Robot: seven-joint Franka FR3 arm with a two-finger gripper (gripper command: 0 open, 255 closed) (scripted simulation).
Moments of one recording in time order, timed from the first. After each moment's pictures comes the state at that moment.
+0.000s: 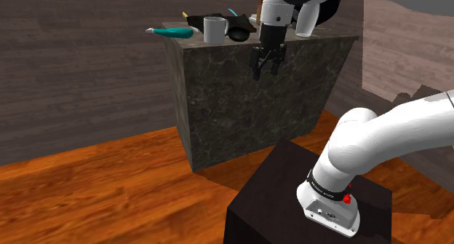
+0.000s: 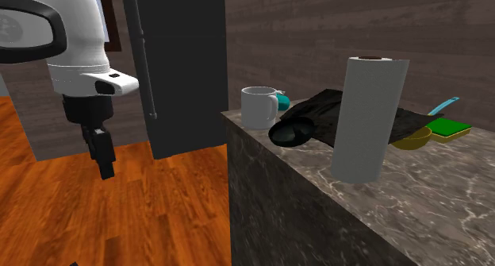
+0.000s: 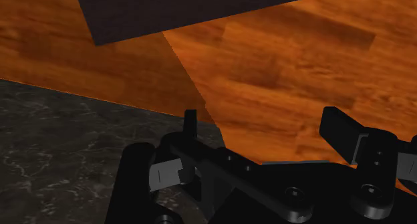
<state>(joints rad) -0.01 -0.74 -0.04 -2.36 0.03 1.59 0.17</state>
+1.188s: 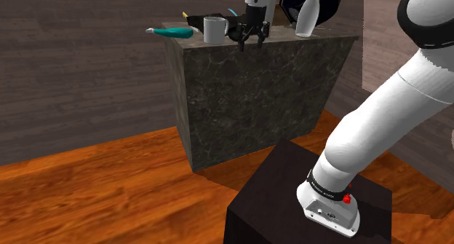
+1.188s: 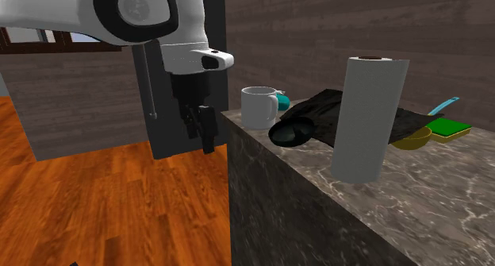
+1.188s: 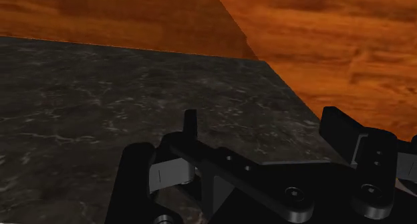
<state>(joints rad) -0.11 -0.26 -0.16 -1.92 -0.08 1.71 0.13</state>
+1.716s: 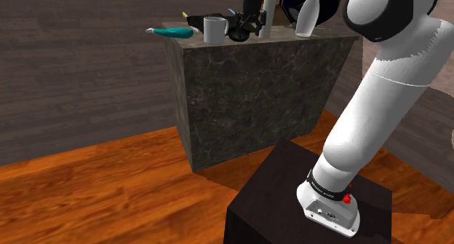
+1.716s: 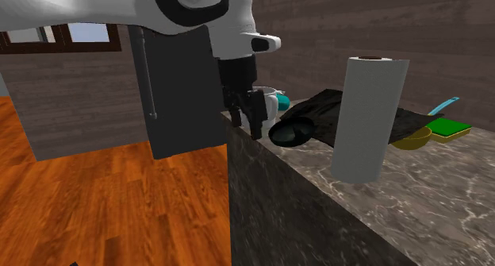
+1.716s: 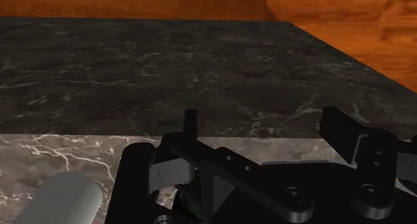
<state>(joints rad) -0.16 -0.01 -0.22 -1.59 -0.07 1.68 0.09</state>
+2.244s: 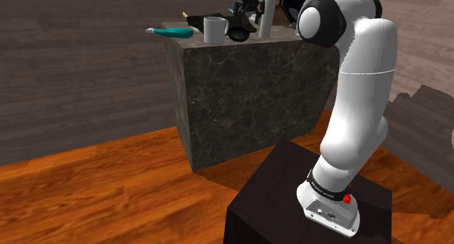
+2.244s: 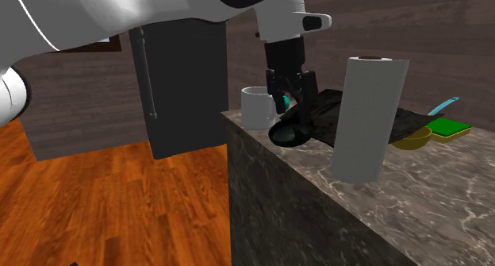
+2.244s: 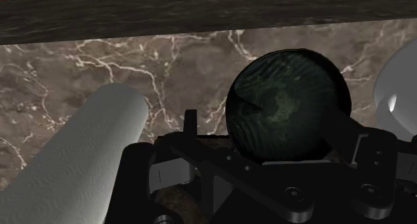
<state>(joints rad) -0.25 0.32 -0.27 -1.08 -0.01 1.56 0.05</state>
